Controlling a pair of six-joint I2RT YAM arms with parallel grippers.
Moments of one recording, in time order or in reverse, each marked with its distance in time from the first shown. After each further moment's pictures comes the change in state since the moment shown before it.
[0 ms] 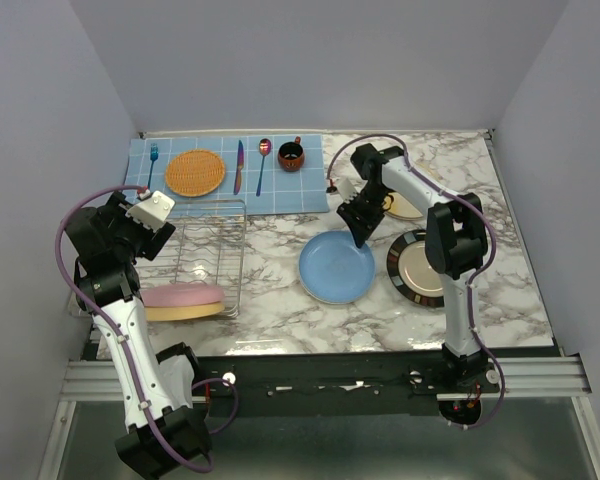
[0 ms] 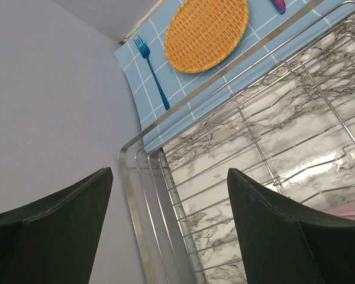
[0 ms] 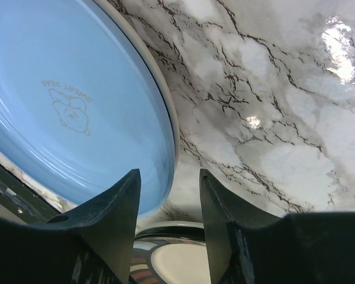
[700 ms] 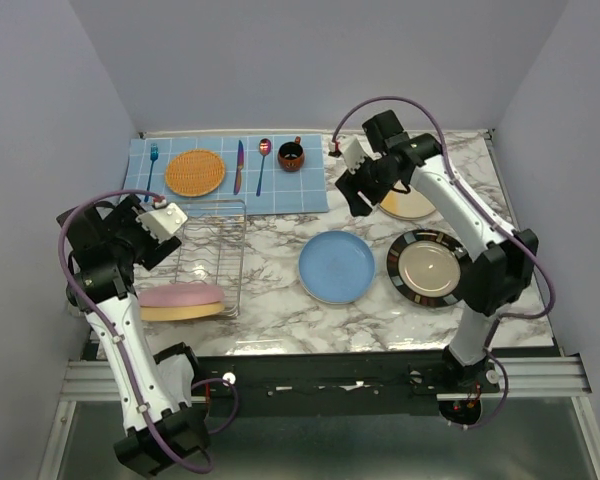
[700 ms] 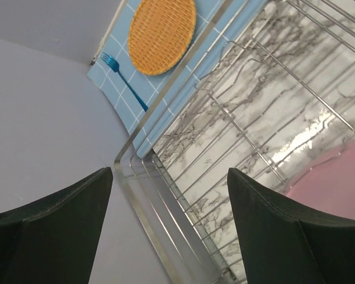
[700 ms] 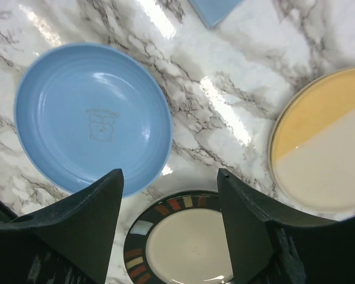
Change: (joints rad) left arm 0.000 0.023 0.114 -0.248 0.091 0.232; right arm 0.059 -0.343 -0.019 0.132 0.119 0.073
